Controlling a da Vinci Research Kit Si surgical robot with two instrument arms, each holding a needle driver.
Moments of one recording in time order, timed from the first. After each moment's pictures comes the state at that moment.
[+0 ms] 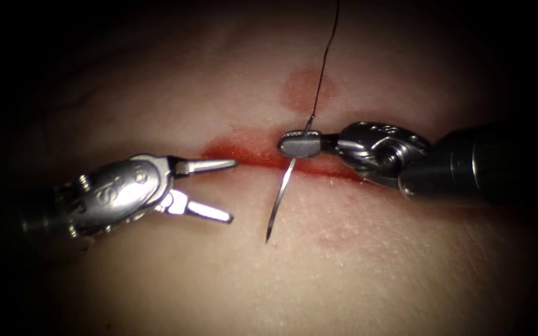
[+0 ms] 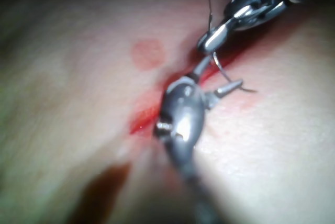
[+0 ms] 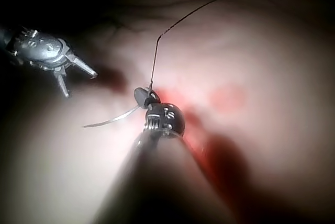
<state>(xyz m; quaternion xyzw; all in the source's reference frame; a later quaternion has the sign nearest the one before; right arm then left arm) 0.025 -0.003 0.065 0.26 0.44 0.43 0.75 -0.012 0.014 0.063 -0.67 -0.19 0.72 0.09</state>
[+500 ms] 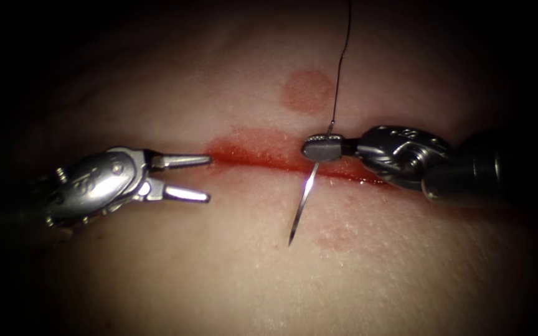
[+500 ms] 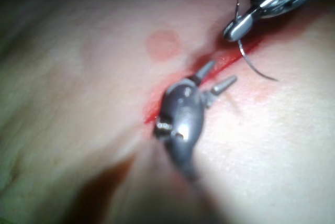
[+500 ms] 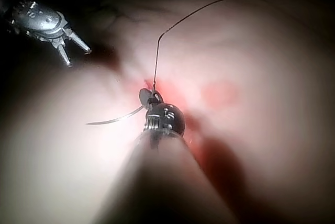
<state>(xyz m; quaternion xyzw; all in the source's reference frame) 0.022 -0.004 0.065 0.21 0.42 0.40 0.78 -0.008 0.014 0.064 -0.65 -0.18 0.73 0.10</state>
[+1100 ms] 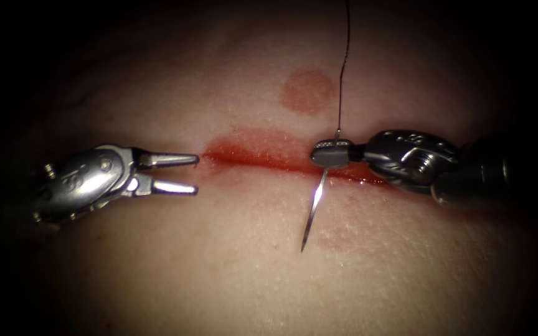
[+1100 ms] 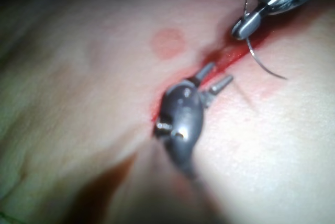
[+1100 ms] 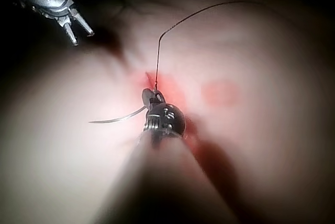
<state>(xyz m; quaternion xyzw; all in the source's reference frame) 0.022 -0.004 0.066 0.19 0.43 0.37 0.80 -0.008 0.014 0.065 -0.64 -0.17 0.74 0.11</state>
